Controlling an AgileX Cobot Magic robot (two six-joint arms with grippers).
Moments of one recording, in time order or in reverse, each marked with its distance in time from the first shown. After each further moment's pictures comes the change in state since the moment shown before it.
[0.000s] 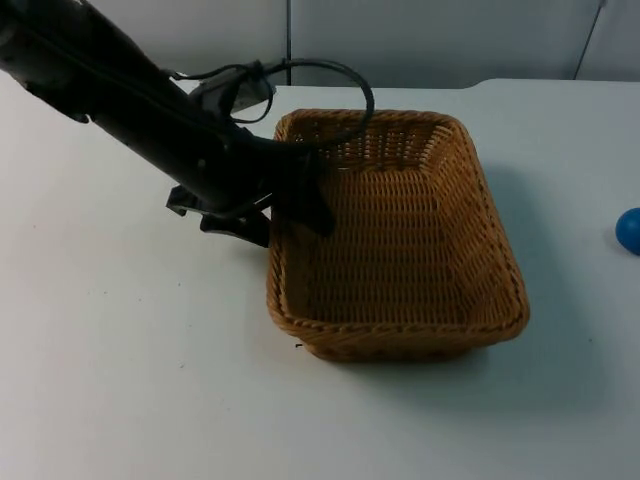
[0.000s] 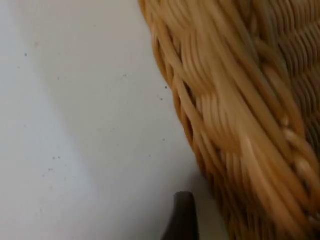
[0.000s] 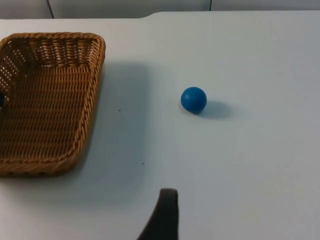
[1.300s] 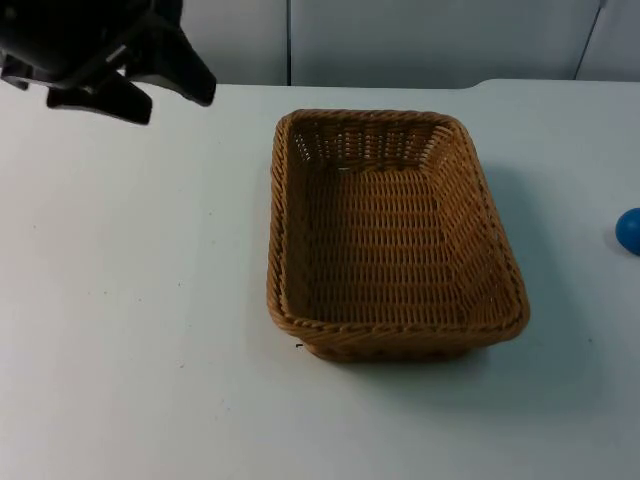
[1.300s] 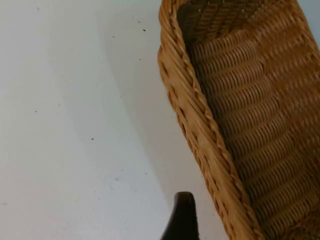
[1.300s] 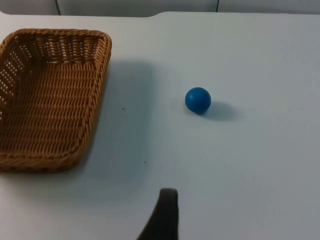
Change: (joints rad) right arm 0.000 0.000 0.000 0.012 0.000 -0.030; left arm 0.180 -0.437 0.222 0.094 0.043 -0.007
